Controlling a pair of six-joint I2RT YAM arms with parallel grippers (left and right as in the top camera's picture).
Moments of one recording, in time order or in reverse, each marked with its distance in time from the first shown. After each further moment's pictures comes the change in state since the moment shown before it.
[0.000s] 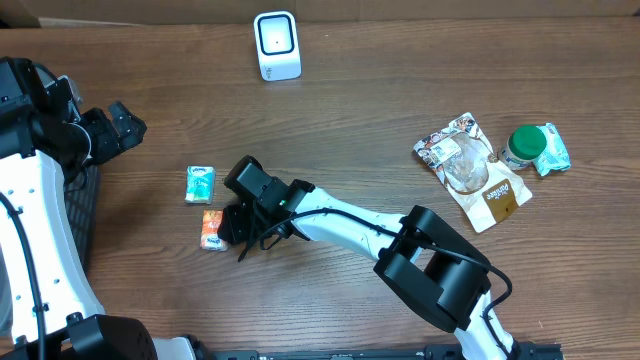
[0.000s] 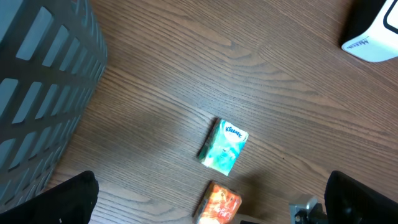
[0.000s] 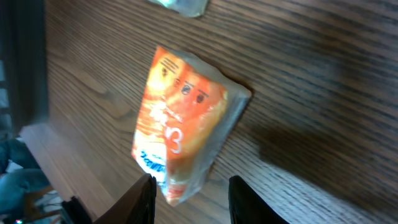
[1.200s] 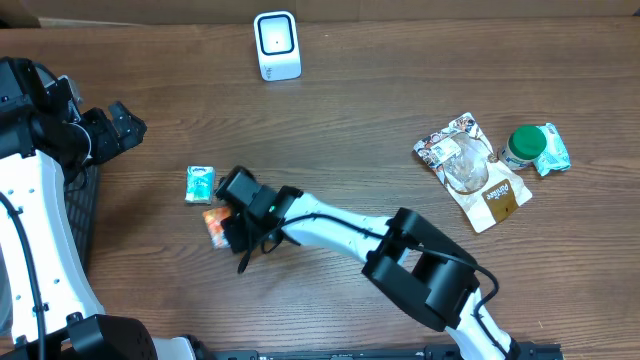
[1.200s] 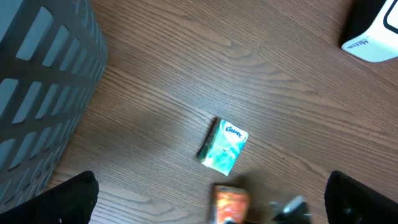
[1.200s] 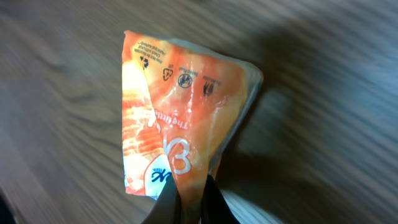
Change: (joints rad) left arm 0.000 0.000 0.000 0.000 0.000 0.000; right arm 0.011 0.040 0.045 -0.100 0.102 -0.230
